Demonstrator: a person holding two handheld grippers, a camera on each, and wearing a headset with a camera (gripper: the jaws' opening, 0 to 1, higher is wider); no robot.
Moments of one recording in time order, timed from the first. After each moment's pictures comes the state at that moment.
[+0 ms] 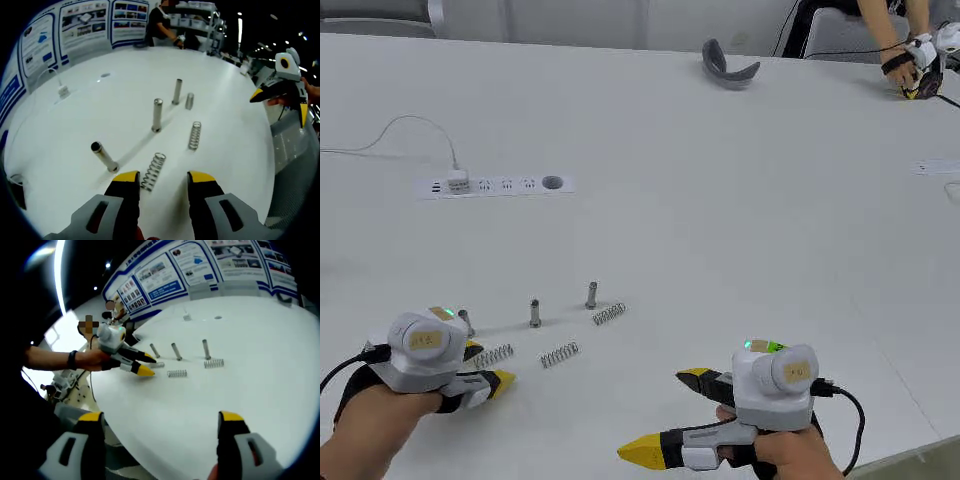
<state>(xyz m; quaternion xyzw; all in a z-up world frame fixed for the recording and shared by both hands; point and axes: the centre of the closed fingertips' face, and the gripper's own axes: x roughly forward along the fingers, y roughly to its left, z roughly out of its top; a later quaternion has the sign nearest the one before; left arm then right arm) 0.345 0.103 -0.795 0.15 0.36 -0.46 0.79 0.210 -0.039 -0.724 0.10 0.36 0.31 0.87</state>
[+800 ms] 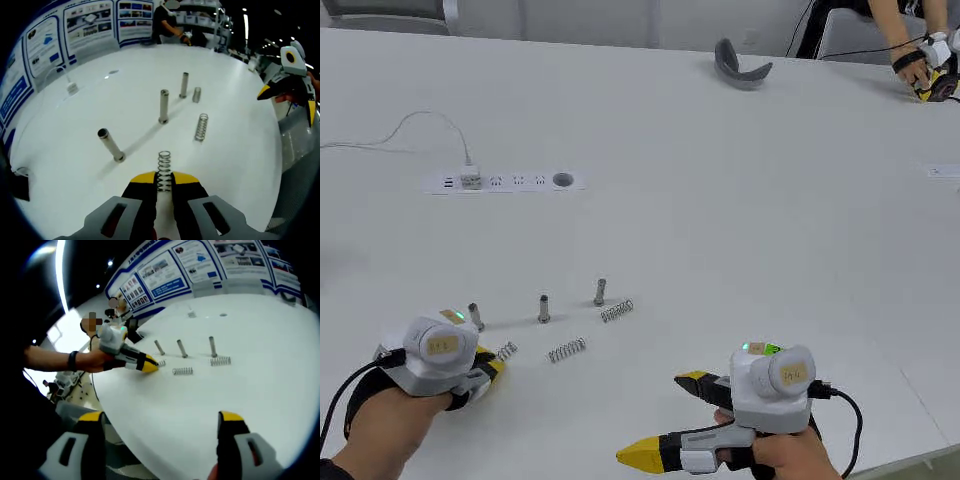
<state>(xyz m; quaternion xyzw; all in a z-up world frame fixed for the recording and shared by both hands) 0.348 0.120 -0.802 0.17 0.37 -0.43 0.81 0.208 -0.026 -0.727 0.10 0.37 0.33 0.86</state>
